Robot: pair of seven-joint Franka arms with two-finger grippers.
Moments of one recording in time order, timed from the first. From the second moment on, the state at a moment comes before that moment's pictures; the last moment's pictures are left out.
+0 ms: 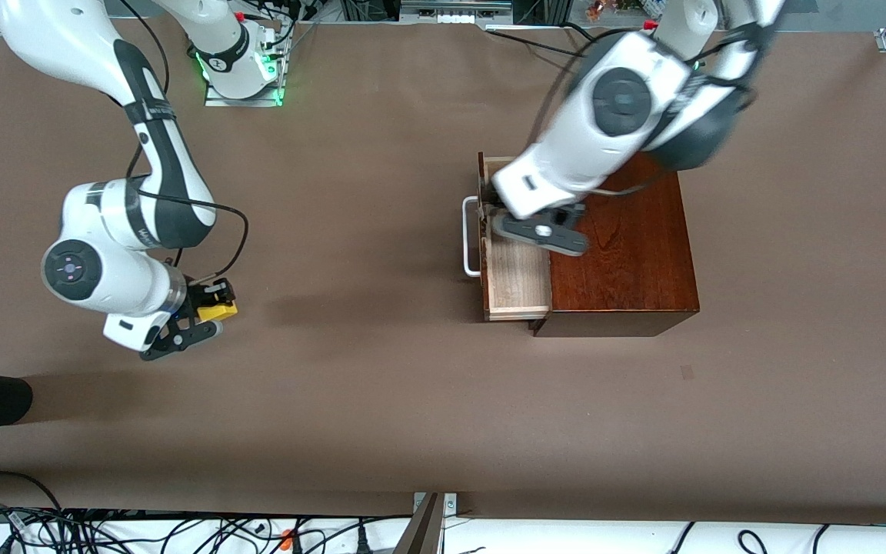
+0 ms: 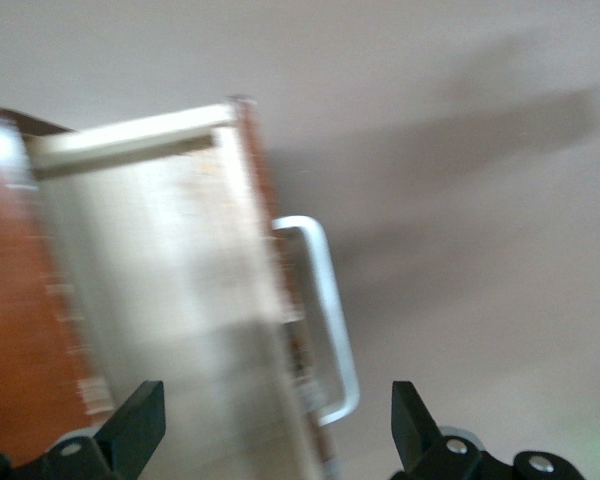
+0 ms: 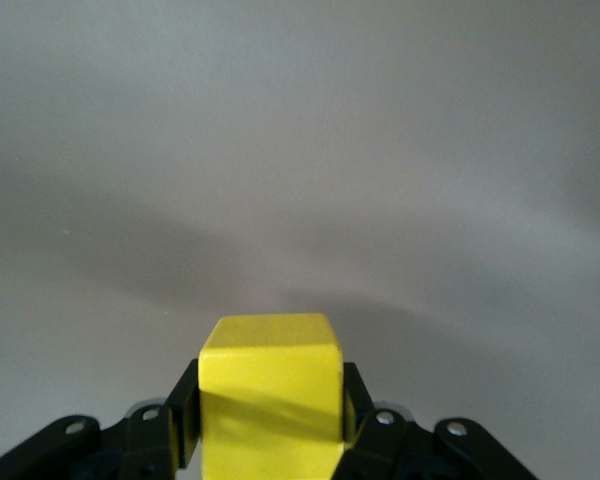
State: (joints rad) left arm -0.32 0.36 -0.37 -1.62 -0.10 2.01 -0.45; right arm 0.15 0.50 -0.01 -1.70 0.01 2.08 -0.23
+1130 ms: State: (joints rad) left arm -0.56 0.56 -0.37 -1.59 0.28 2.16 -0.22; right arm 0.12 0.40 -0.02 -2.01 0.01 2.41 -0.16
